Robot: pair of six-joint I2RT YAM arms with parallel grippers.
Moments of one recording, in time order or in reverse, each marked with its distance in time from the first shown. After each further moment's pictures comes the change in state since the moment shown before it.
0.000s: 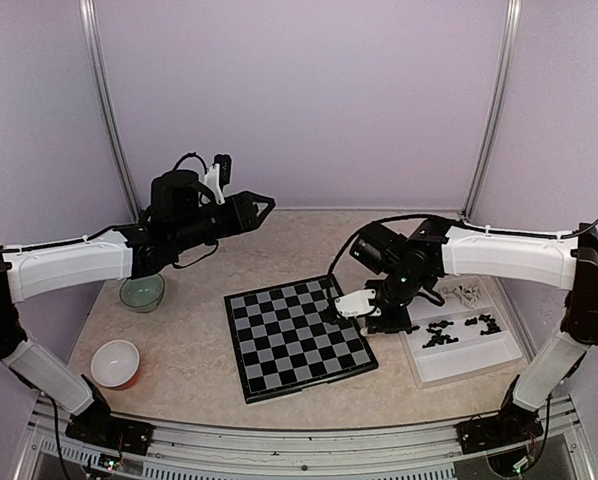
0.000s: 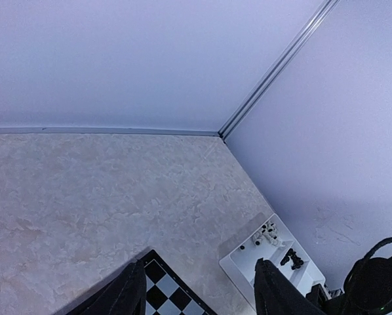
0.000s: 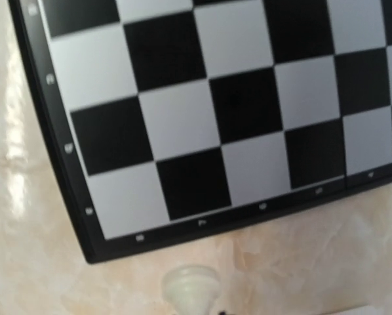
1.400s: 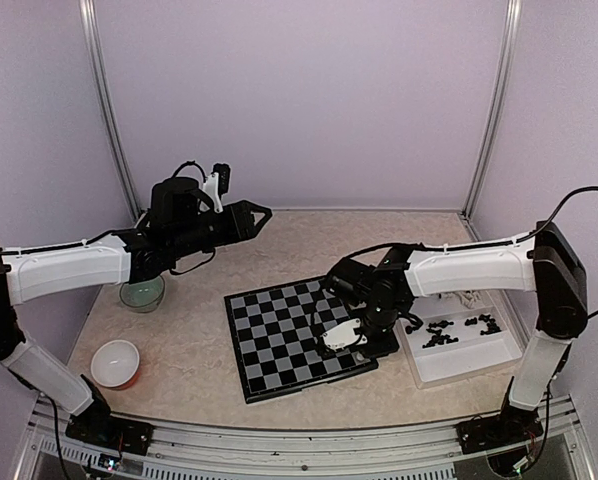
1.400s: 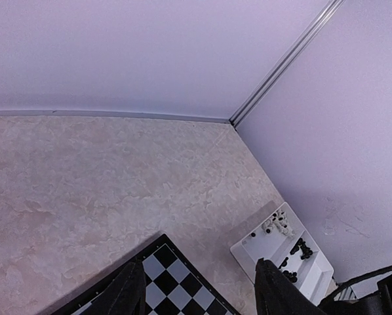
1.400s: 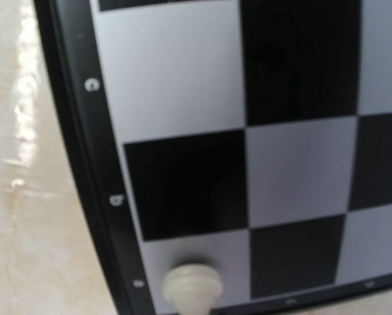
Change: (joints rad) left arm 0.006 -0.017 -0.042 -0.034 -0.012 0.001; right arm 0.099 0.158 -0.022 0.016 0.081 -0.002
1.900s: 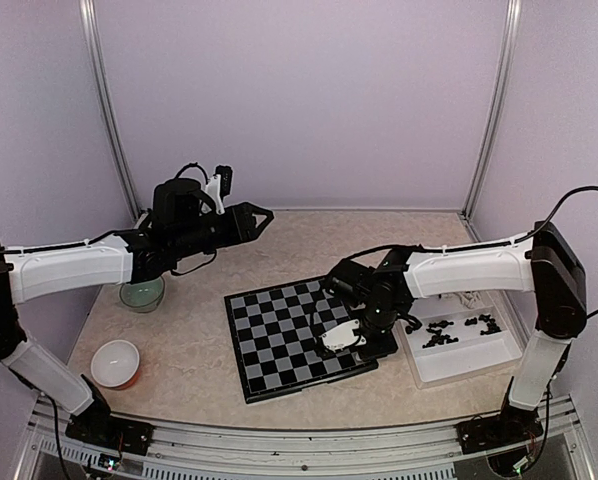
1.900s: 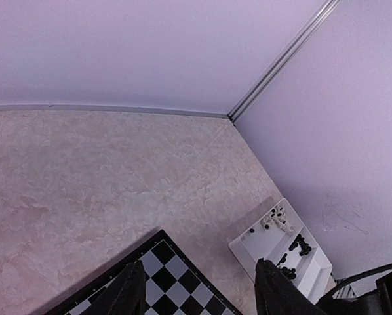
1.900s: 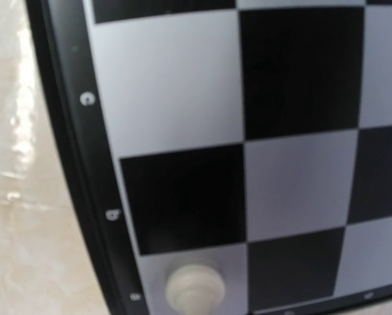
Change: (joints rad) left arm 0.000 0.009 0.000 0.000 0.018 -0.006; right arm 0.000 0.006 -0.011 0.024 -0.008 0.005
